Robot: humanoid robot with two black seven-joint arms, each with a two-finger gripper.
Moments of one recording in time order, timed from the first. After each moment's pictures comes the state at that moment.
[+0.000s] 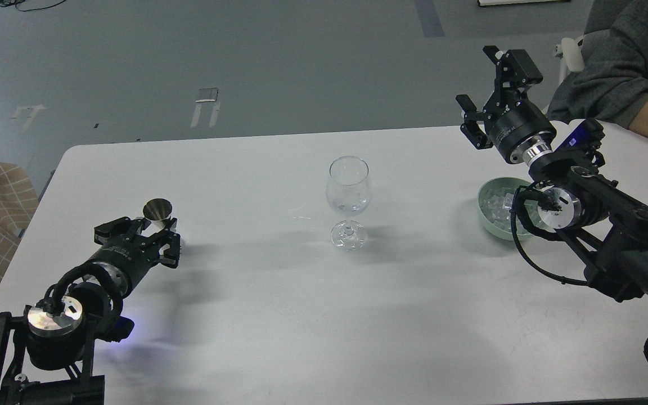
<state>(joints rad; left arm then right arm) -0.03 -0.04 -1.82 -1.45 0.26 0.25 0.48 0.72 -0.30 0.77 0.88 -0.39 0.08 0.36</state>
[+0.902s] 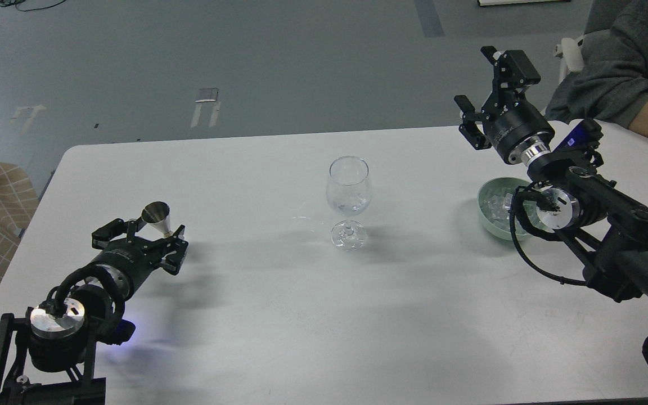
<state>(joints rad) -0.02 -0.04 -1.81 -1.45 0.26 0.25 0.48 0.72 -0.29 0.77 0.88 -0.40 0.07 0.36</state>
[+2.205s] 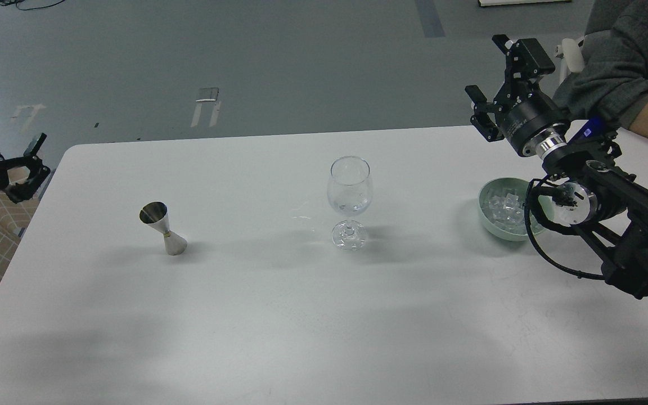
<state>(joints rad) -0.17 0.40 -1.95 -1.34 0.53 -0.45 0.31 0.72 -0.37 0.76 0.96 -0.40 0.07 0.36</state>
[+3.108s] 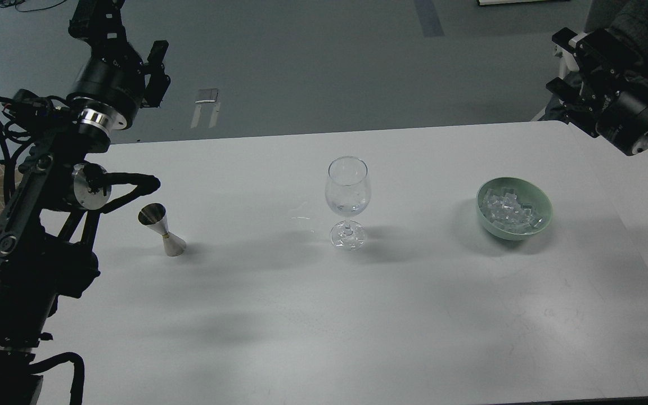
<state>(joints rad) -0.60 0.24 -1.41 -1.21 0.85 -0.03 -0.02 0.71 -0.90 0.59 1.25 -0.68 0.08 0.35</state>
